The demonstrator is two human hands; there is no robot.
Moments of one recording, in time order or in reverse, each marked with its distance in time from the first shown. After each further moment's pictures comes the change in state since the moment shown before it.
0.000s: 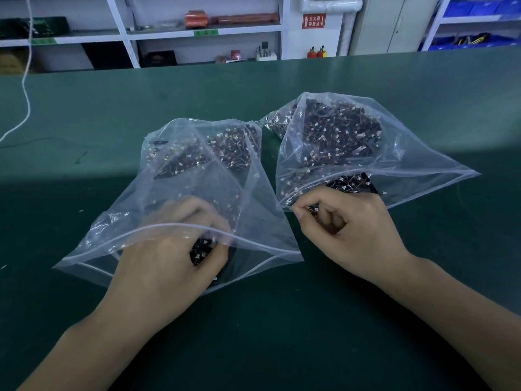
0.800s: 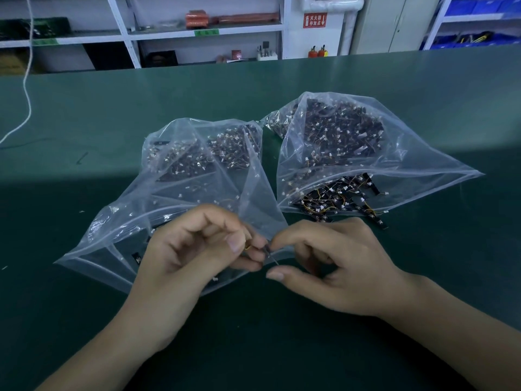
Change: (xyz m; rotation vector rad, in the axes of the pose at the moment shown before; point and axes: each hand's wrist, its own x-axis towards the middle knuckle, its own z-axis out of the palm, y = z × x) left_hand -0.007 0.012 0.016 -1.283 -0.076 -0.088; right_hand -0.008 -0.035 0.000 0.223 -0.137 -0.212
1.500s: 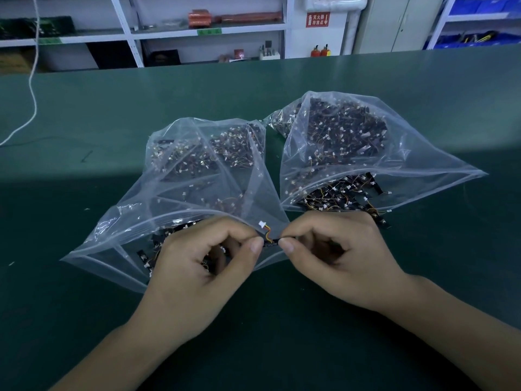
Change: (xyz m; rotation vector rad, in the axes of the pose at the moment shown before) left_hand -0.002 -0.007 0.003 0.654 0.061 0.196; right_hand 0.002 0.000 0.005 0.204 0.060 0.142
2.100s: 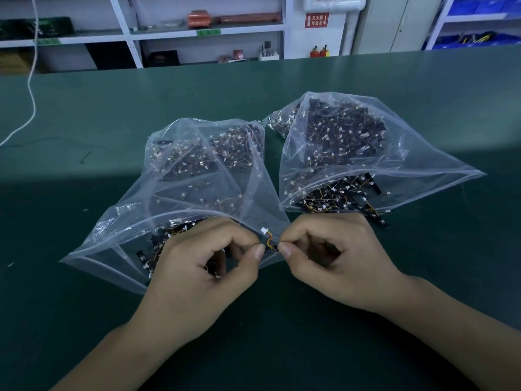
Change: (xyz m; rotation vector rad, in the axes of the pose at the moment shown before) left_hand 0.002 0.000 -0.001 0.094 -0.014 0.069; right_hand 0.001 0.000 0.001 -0.027 -0.048 0.026
